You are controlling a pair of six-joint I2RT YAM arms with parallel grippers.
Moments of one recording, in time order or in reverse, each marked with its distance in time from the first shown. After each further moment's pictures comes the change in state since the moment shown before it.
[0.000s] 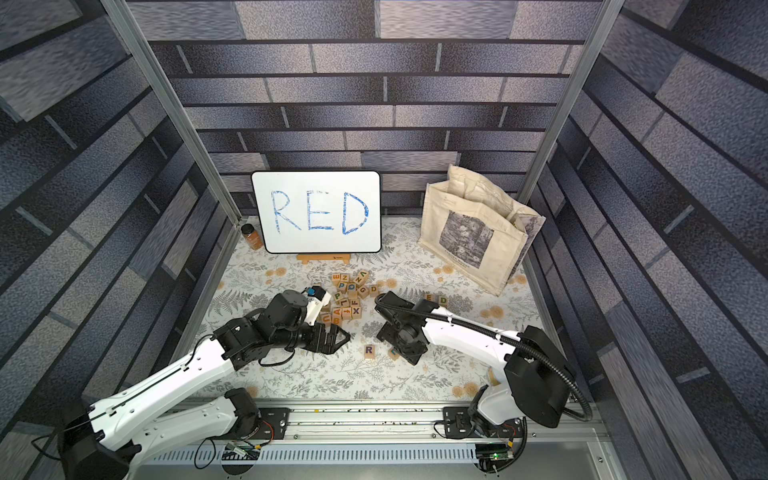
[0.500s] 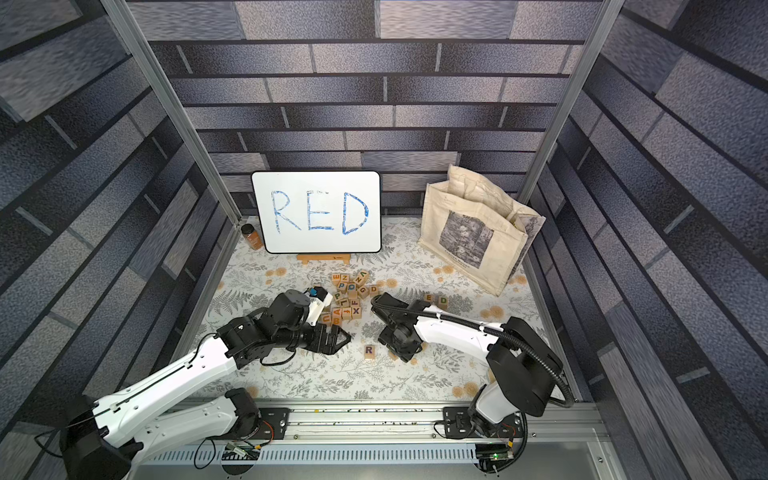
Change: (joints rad) left arm 0.004 0.015 0.000 0.000 0.004 0.010; right arm -0.006 0.090 -0.003 0.058 -0.001 0.035
